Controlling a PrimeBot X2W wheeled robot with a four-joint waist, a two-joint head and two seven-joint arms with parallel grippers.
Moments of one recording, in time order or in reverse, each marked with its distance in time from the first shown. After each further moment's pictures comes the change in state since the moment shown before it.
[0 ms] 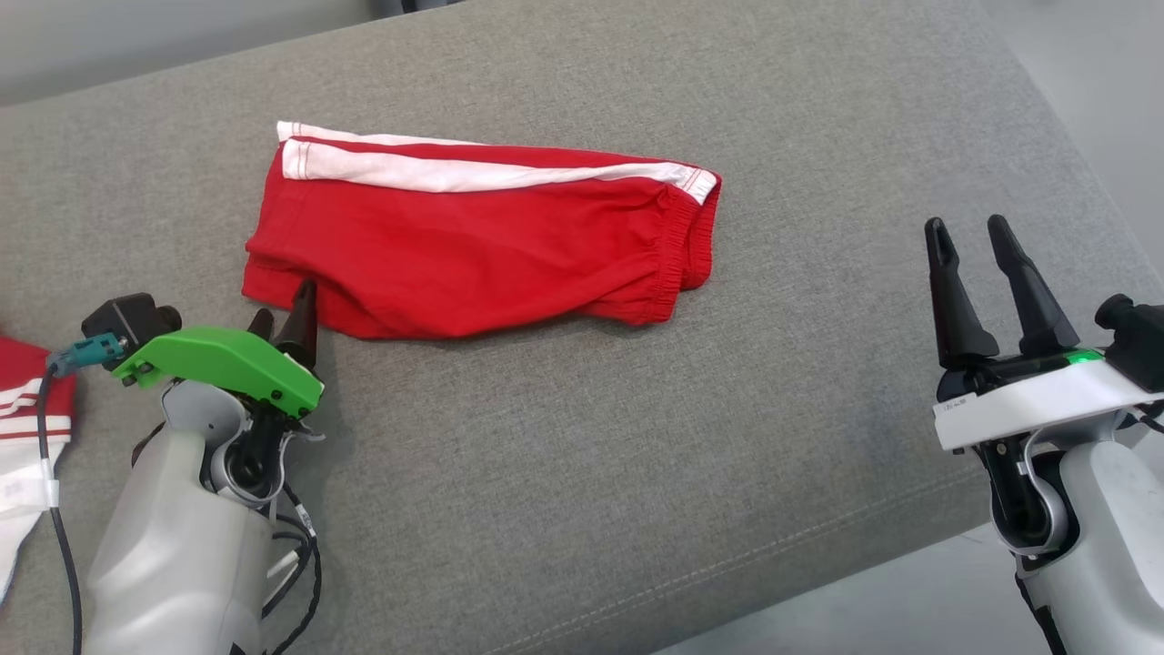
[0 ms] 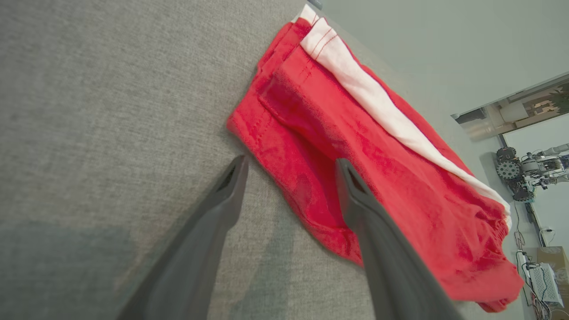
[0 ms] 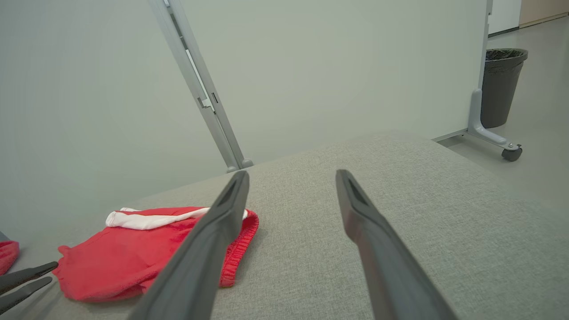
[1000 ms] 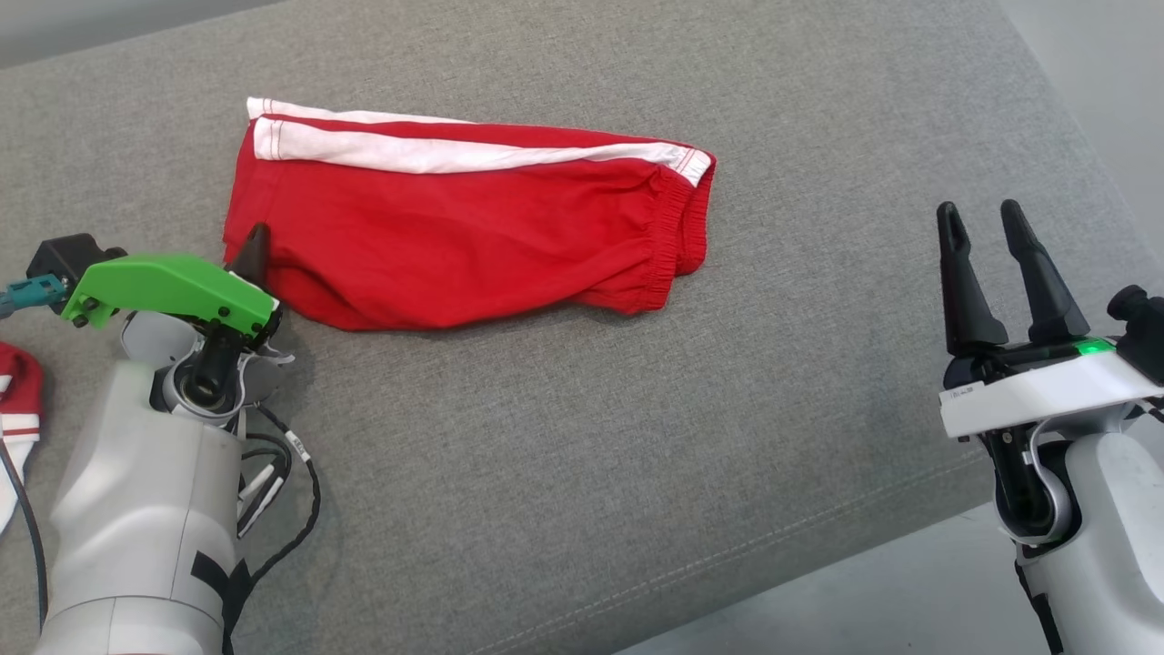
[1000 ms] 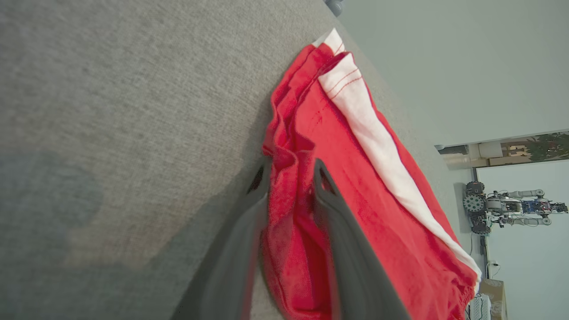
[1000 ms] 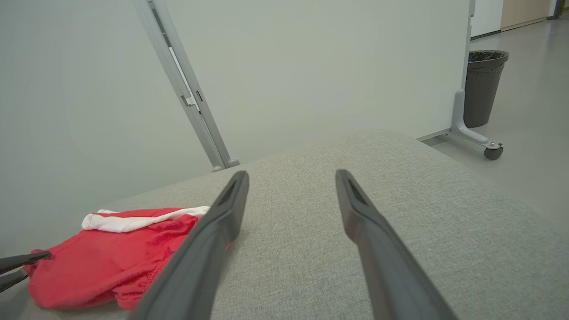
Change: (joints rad) left arm -0.205 -0.003 0.096 0.196 -0.125 0.017 0.073; right arm -0.013 0.038 -0.057 0.001 -0.051 0.032 0.000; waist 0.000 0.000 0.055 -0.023
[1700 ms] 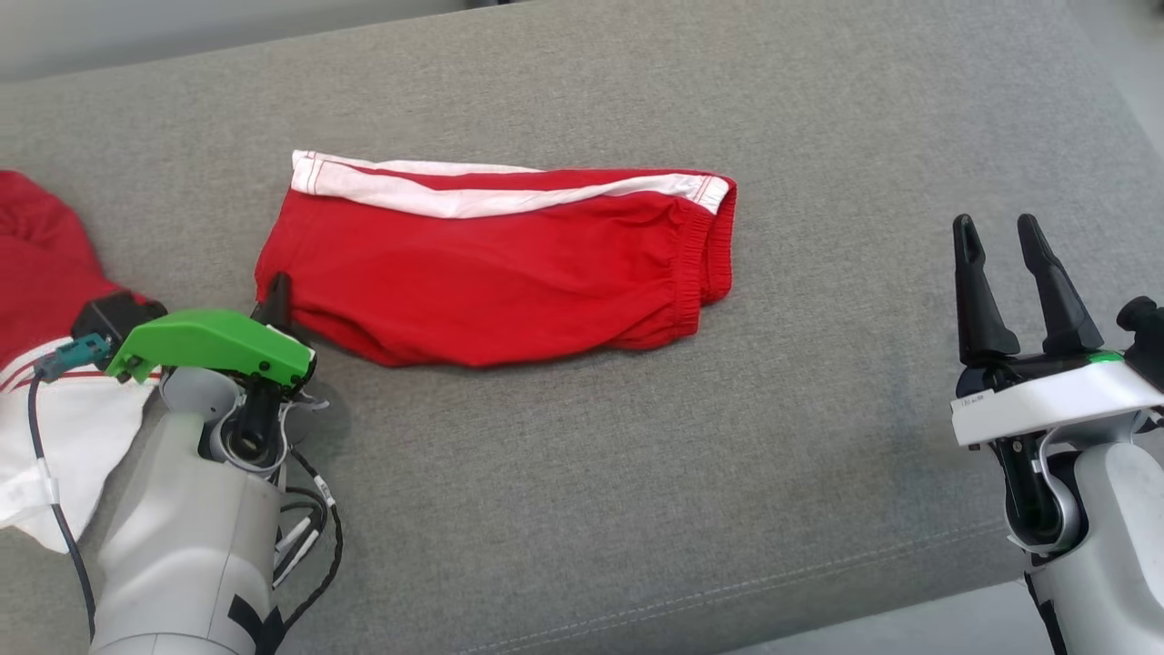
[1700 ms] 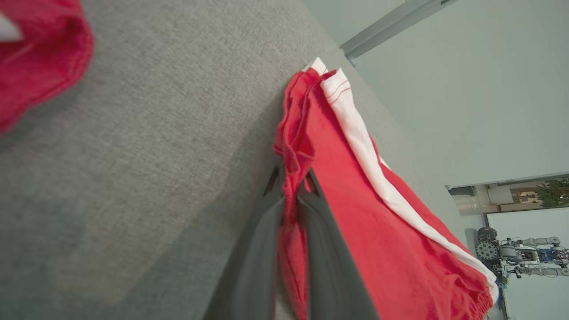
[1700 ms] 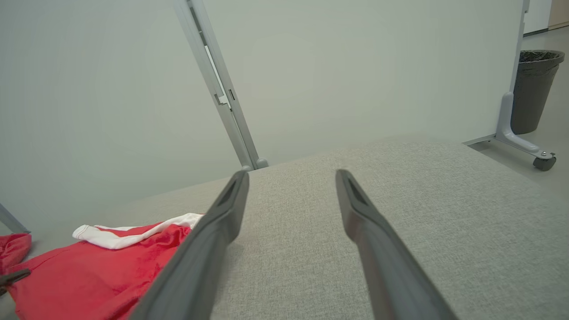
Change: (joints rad) left arm 0.065 -0.035 -0.045 0.037 -0.011 -0.057 -0.131; right arm 0.010 0.008 -0.048 0.030 -0.033 0.010 0.000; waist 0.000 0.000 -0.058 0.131
